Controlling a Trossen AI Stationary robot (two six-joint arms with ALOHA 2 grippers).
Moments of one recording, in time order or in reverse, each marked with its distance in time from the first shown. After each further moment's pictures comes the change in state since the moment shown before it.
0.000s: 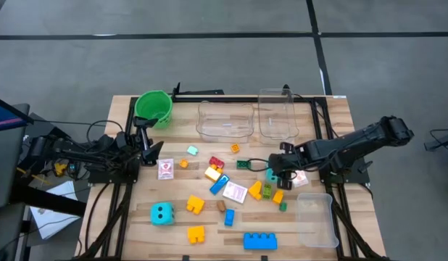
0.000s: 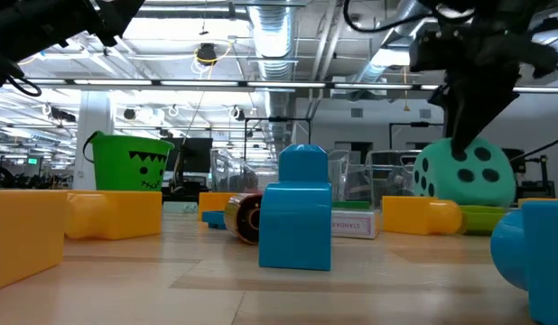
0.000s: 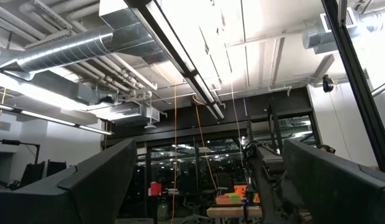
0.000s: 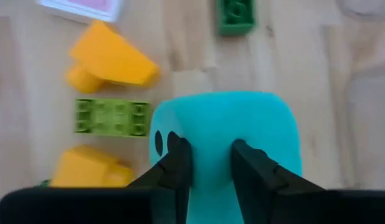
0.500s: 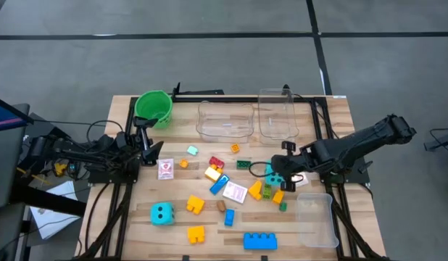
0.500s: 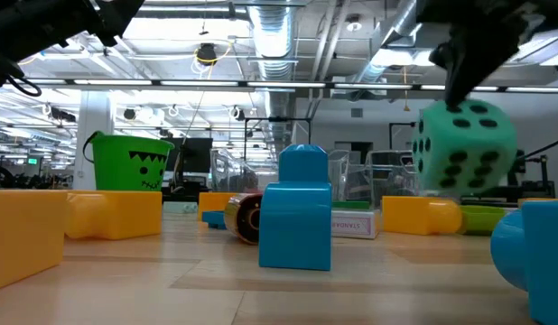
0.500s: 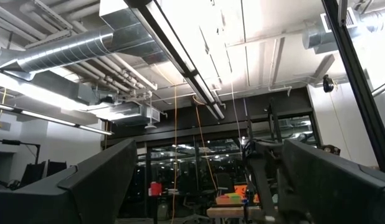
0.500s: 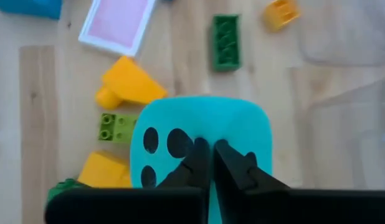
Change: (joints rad) left arm 0.000 0.000 0.000 0.000 0.000 0.000; right arm 0.072 -0.063 0.149 -0.149 0.128 -0.003
